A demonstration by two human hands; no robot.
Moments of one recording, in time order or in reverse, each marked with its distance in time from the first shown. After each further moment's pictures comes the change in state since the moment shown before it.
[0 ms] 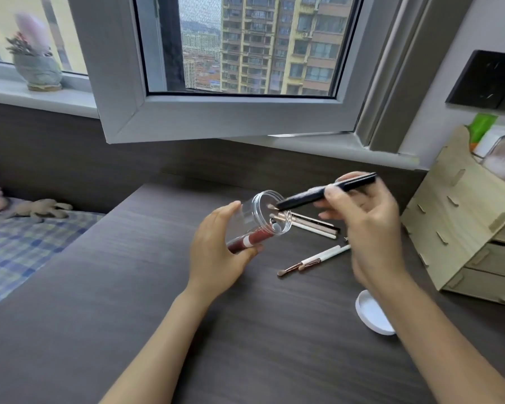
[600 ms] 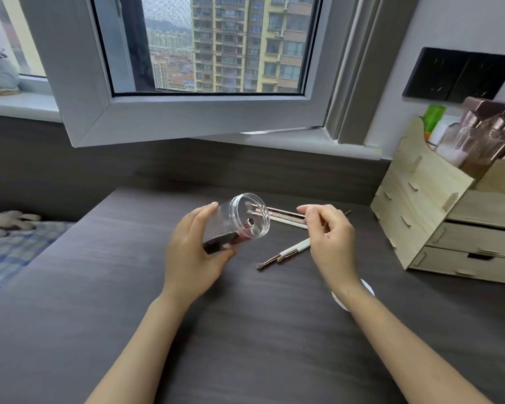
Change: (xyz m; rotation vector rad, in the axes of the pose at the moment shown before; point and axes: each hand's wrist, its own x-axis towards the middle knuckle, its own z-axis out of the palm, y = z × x) left_hand -0.005 -0.001 -0.003 -0.008 -0.015 0.077; right_hand -0.016 0.059 -0.023 -0.565 0.067 -0.155
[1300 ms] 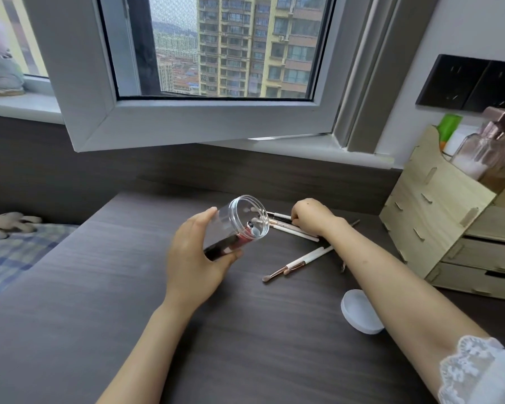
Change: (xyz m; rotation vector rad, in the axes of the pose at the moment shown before) left_hand 0.007 -0.009 0.004 0.009 0.023 -0.083; right_hand 0.121 0.082 0.061 -0.938 -0.842 -0.058
